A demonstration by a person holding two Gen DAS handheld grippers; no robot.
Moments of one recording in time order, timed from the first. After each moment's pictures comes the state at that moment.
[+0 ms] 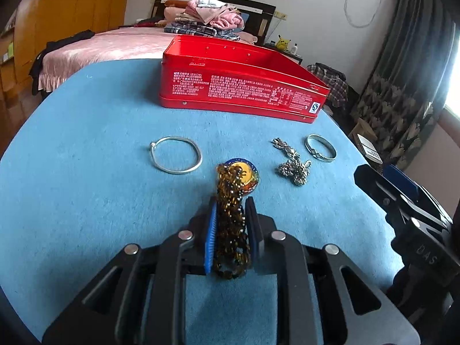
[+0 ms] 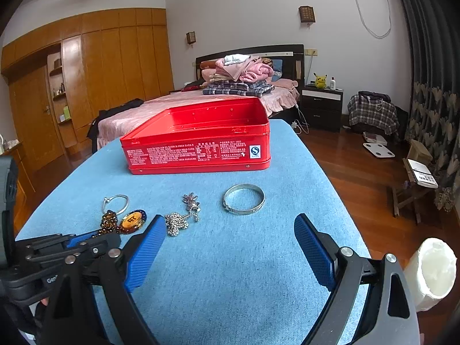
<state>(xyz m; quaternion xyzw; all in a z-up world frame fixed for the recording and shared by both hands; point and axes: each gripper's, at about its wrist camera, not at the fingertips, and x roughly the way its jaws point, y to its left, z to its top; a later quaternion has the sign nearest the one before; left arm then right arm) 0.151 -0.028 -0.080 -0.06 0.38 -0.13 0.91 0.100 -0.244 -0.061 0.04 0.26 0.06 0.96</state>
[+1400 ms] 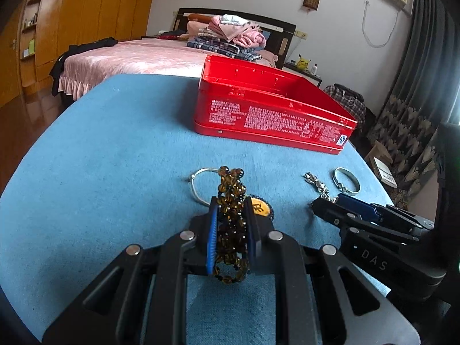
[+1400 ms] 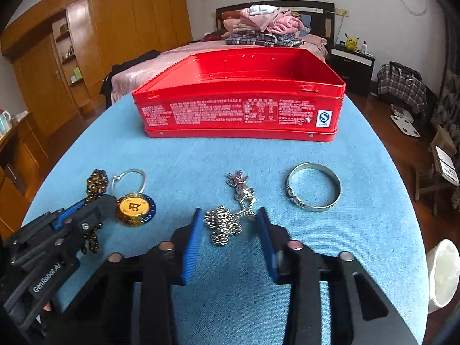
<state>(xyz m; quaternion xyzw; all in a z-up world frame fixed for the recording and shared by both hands) 0.160 0.000 -0.070 -0.08 0.35 -0.08 0.93 0.161 -0.192 -0.077 0.02 0.39 0.12 0.92</state>
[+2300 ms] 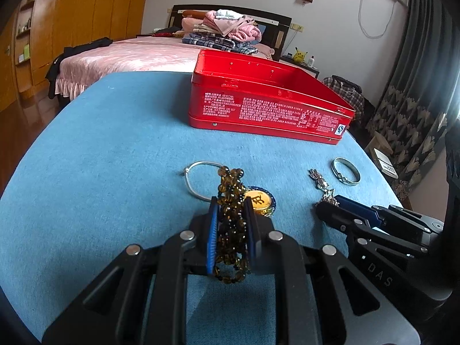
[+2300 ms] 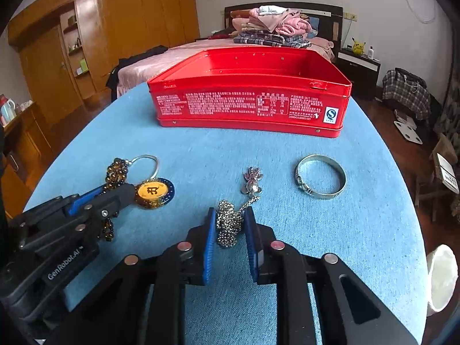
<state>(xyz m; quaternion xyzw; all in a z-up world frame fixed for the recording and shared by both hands) 0.162 -0.007 -0.073 -0.07 0.36 -0.09 0.93 0.144 -0.185 -0.078 0.00 0.38 0.13 0.91</state>
